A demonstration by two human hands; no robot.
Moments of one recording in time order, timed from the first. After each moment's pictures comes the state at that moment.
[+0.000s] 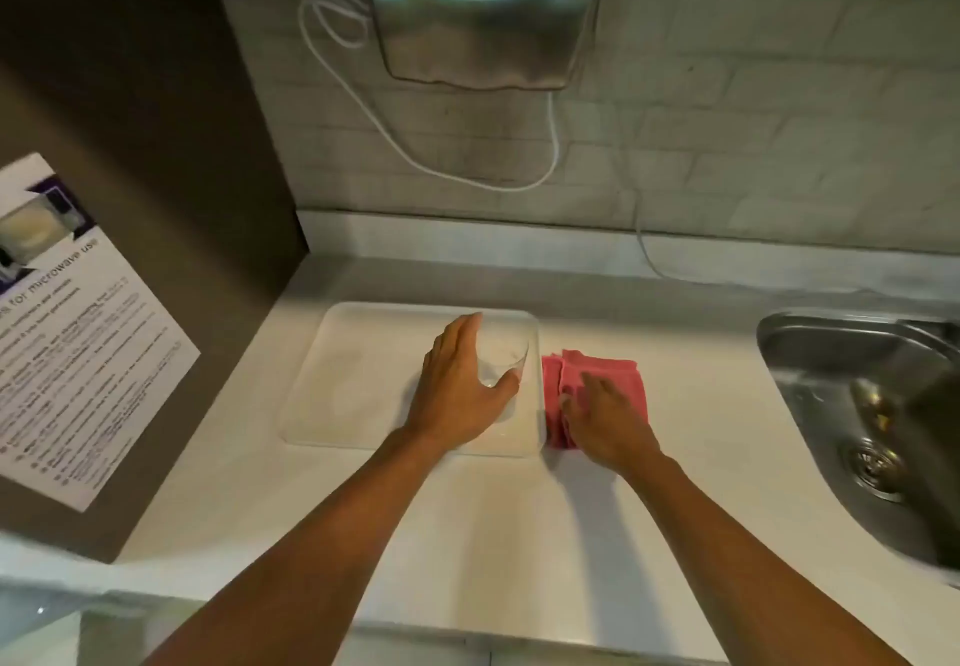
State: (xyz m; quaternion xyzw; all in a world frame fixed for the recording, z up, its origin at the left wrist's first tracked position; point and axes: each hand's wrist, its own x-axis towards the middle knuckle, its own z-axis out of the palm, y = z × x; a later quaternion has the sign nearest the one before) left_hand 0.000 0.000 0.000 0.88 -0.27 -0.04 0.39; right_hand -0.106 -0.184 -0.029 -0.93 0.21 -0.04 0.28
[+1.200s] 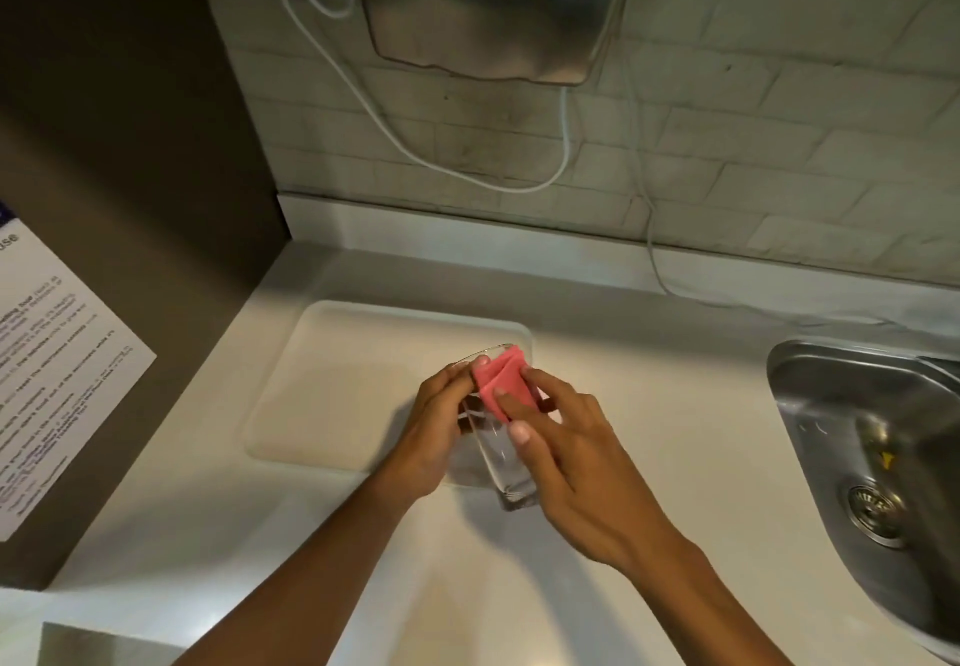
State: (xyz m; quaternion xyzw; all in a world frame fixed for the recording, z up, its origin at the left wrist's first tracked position) left_hand 0.007 -0.019 0.001 0.62 -0.07 -0.28 0.73; right_hand -0.124 -0.146 0.049 -0.94 0.06 -0.08 0.33
